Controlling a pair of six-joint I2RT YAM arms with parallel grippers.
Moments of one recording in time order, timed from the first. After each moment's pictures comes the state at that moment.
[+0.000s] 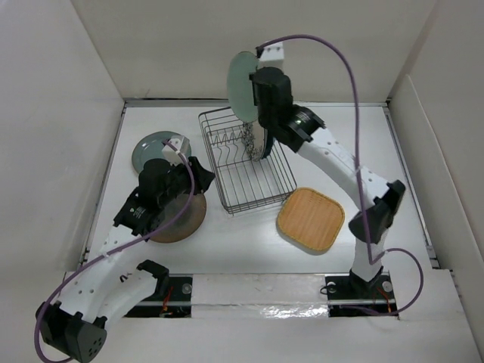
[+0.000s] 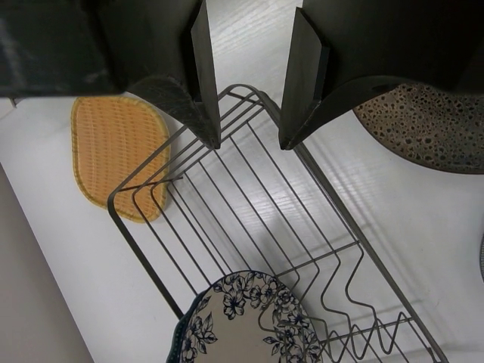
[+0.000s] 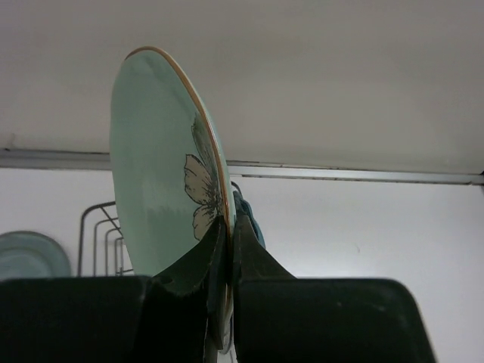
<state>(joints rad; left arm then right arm) -0.43 0.83 0.77 -0.28 0.14 -0.41 0.77 1.80 2.05 -0.33 0.78 0.07</state>
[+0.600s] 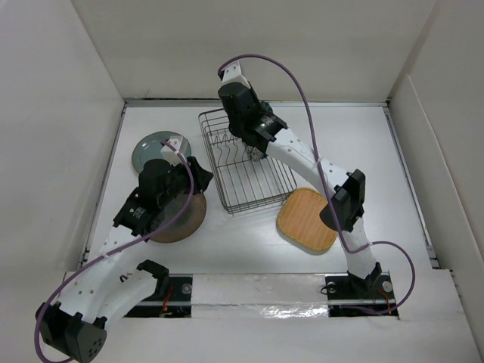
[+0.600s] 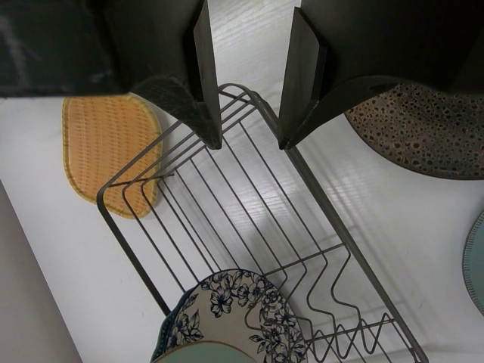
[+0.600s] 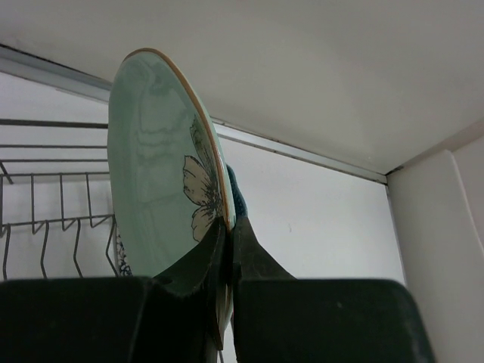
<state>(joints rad) -0.43 0.82 0.77 -0.29 0.10 -0.41 0.83 2.14 2.30 -0.46 0.95 -0.22</state>
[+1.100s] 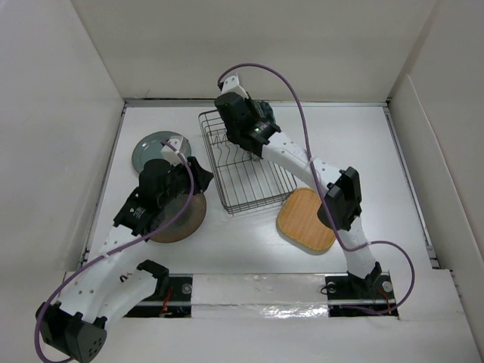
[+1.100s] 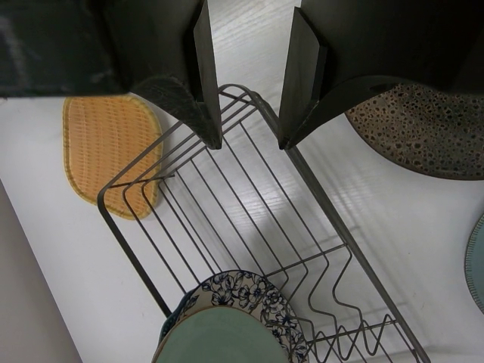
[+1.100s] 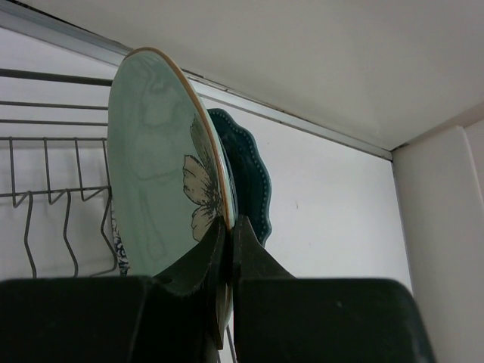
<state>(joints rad) -0.43 0.82 0.77 -0.29 0.11 -0.41 0.83 2.17 2.21 -0.47 0.98 -0.16</state>
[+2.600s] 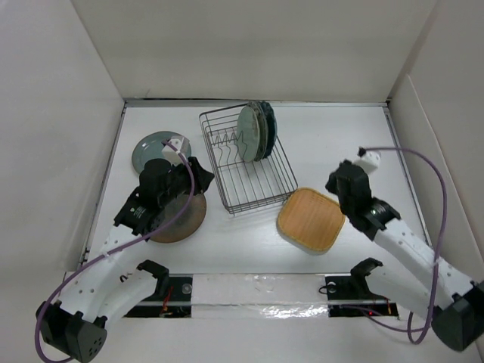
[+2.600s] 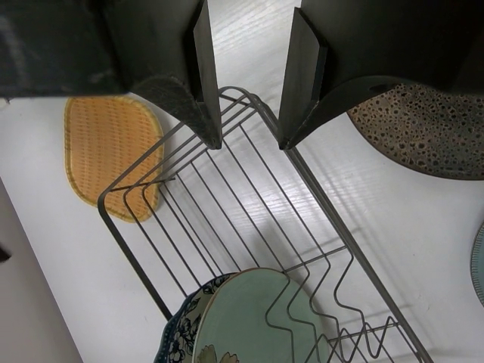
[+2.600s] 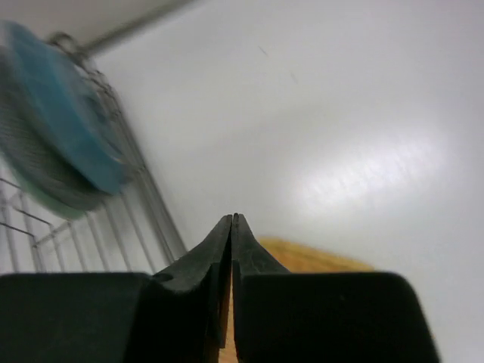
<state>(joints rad) -0.43 0.83 0.77 -0.29 0.12 -0.41 0.55 0.99 0.82 -0.23 0.62 0.60</state>
